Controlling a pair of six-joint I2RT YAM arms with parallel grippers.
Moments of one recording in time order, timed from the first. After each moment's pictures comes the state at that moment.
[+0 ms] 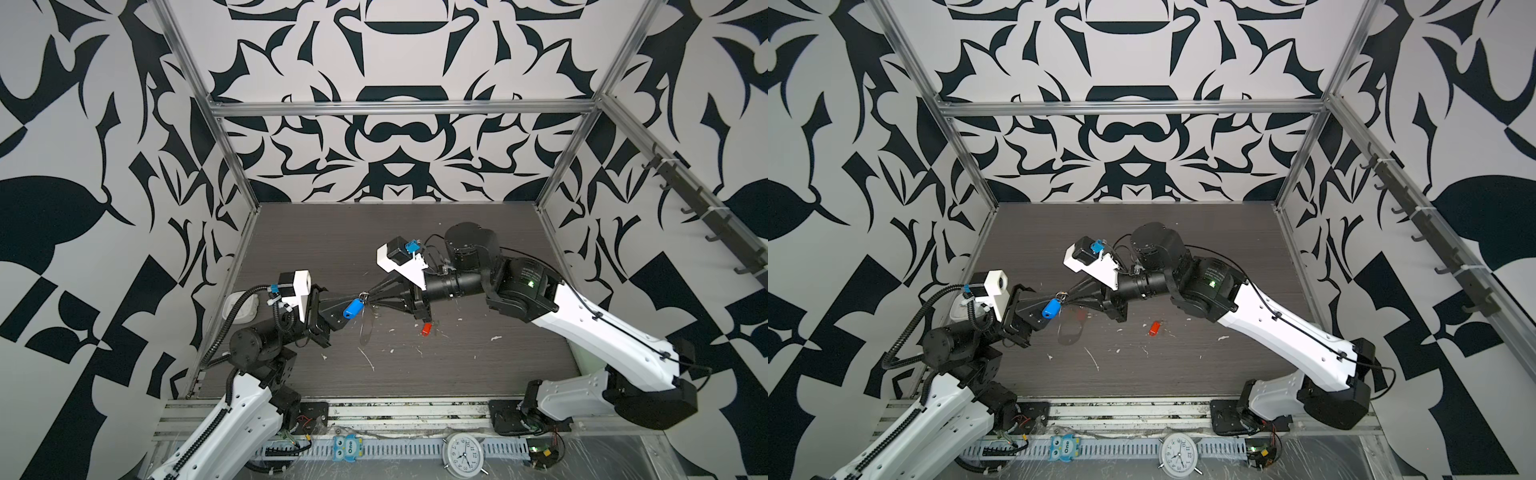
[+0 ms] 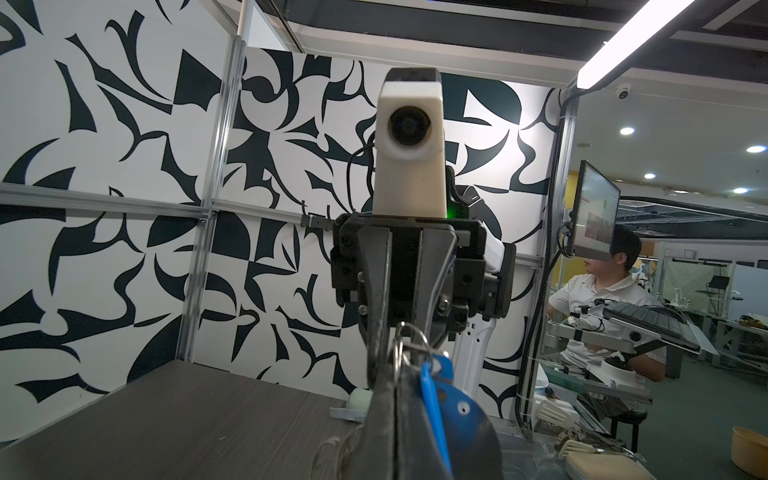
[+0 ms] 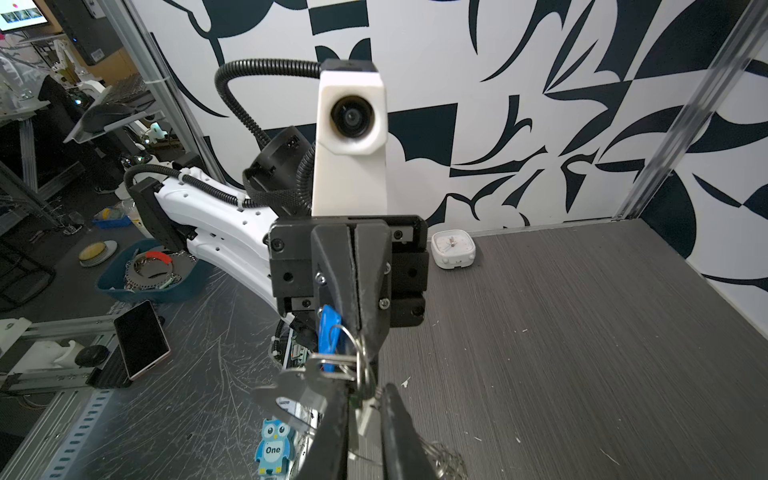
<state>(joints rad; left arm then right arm) -0.50 0.60 0.42 0.92 0.82 -0.75 1.04 1.34 1.60 -0.60 -0.56 -0.07</state>
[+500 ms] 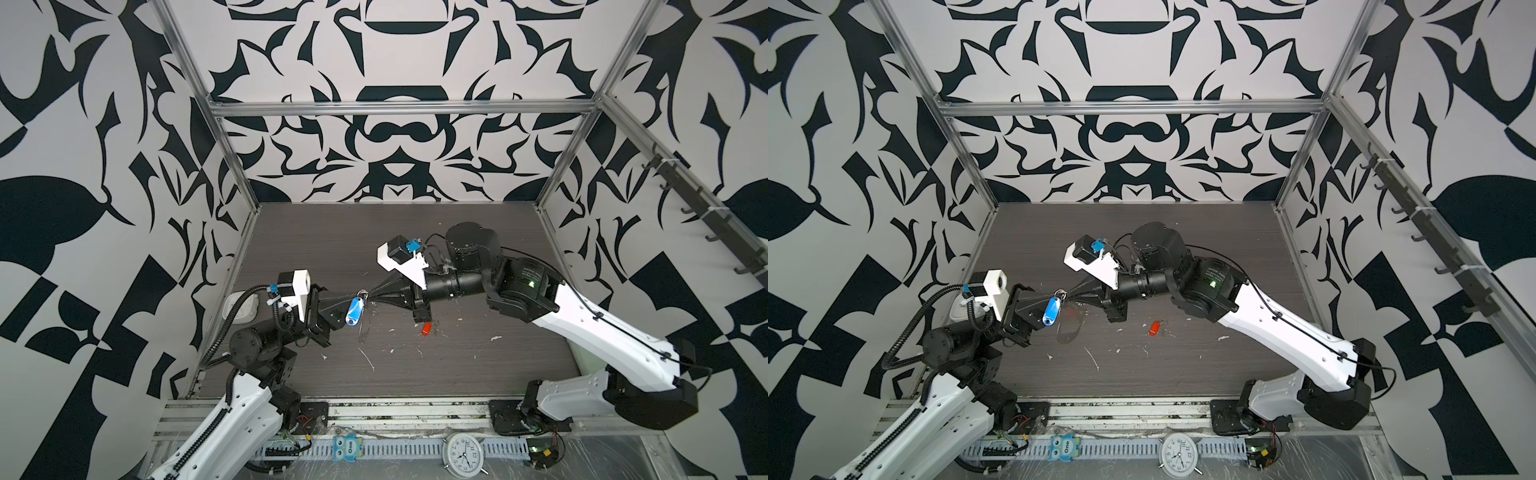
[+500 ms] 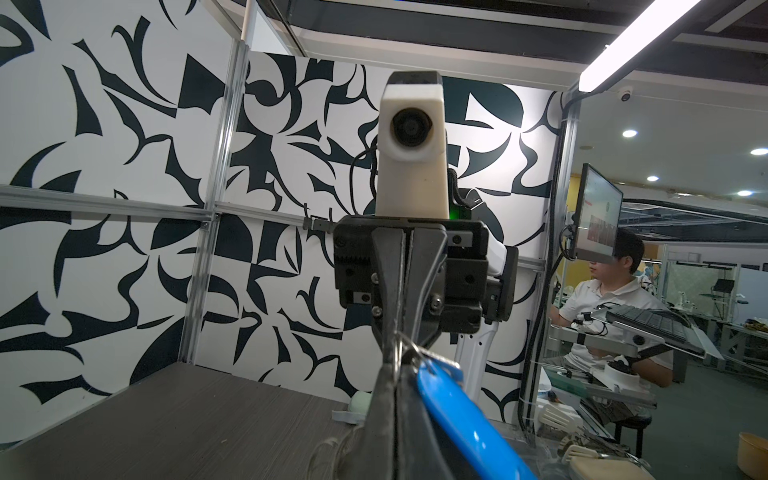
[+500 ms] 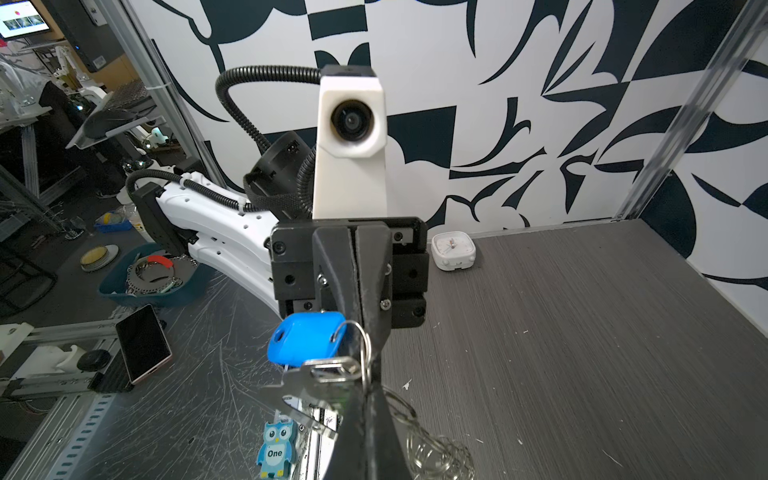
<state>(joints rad) -0.50 0.60 0.42 0.91 0.81 -0.75 1.04 1.34 1.60 -0.59 -0.55 -0.05</state>
